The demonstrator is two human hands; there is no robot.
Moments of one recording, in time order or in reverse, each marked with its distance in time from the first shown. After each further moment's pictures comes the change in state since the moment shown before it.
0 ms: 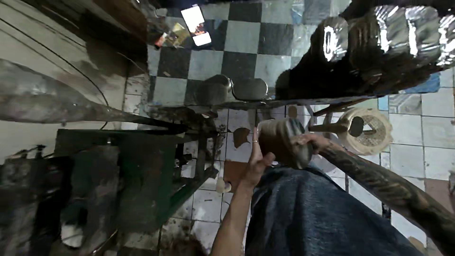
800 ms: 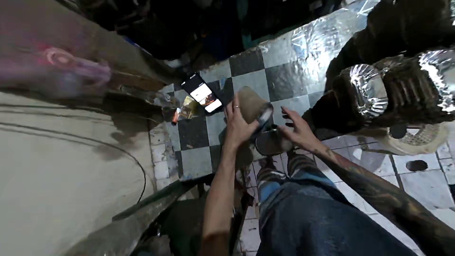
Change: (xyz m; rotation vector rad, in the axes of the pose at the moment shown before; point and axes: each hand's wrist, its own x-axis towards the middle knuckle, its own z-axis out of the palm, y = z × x) left_hand 0.296 0.180 -0.127 1.155 0.013 0.184; right_hand 0.206 -0.111 -0.015 -0.732 0.747 -0.432
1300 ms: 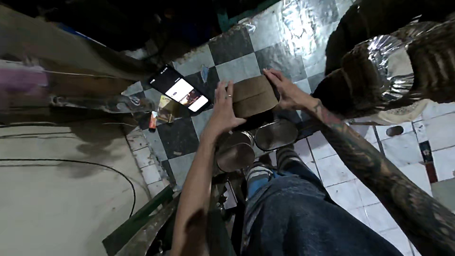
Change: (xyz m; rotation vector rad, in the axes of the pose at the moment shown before) left_hand 0.074 -0.070 -0.002 0.170 -0.292 0.320; right_hand 0.107 0.029 -0.010 -0.313 -0.142 -0.211
